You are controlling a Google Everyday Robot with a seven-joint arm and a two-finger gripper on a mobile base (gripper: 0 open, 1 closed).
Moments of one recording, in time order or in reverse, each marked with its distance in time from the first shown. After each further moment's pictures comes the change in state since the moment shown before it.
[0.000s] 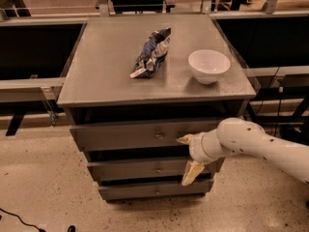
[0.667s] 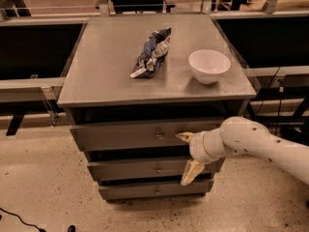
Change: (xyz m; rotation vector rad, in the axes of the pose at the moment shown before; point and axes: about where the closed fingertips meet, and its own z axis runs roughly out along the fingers) arm -0.014 0.002 -0.014 0.013 -0.029 -0.002
